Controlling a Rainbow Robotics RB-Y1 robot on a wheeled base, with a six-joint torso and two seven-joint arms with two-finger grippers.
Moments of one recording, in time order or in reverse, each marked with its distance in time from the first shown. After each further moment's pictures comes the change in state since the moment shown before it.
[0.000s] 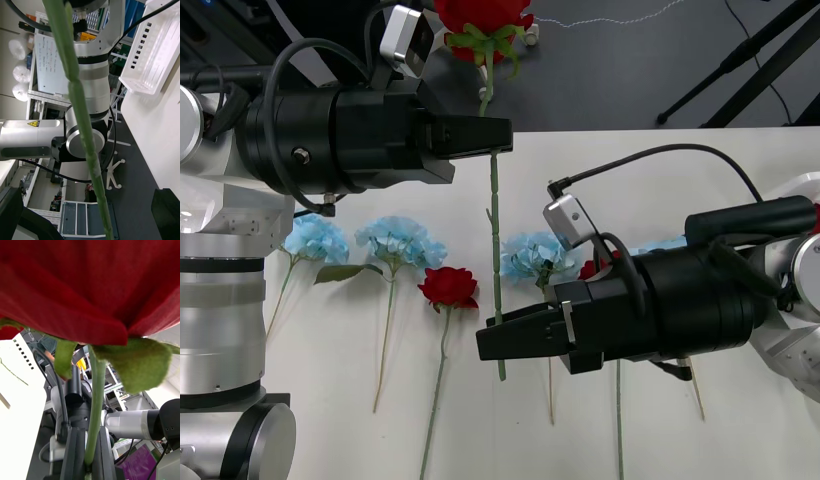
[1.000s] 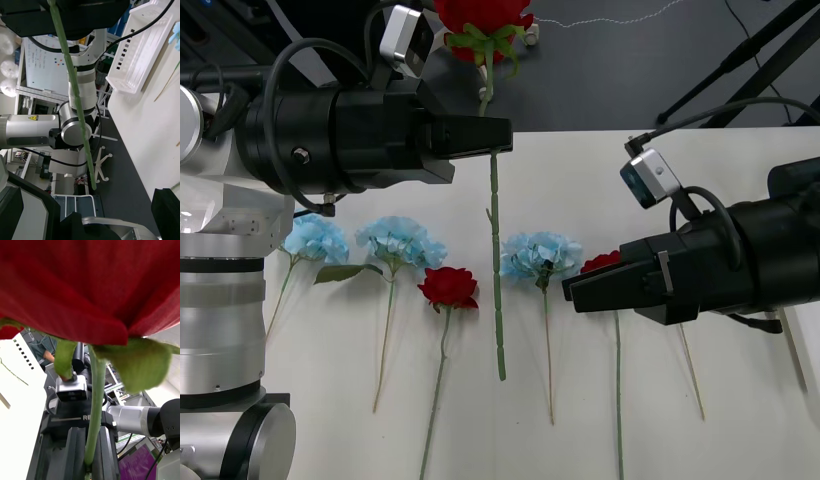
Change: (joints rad) right arm -0.036 -0.104 -0.212 0.072 -0.133 0.170 0.010; left arm 0.000 0.000 0.000 0.000 0.000 0.000 0.000
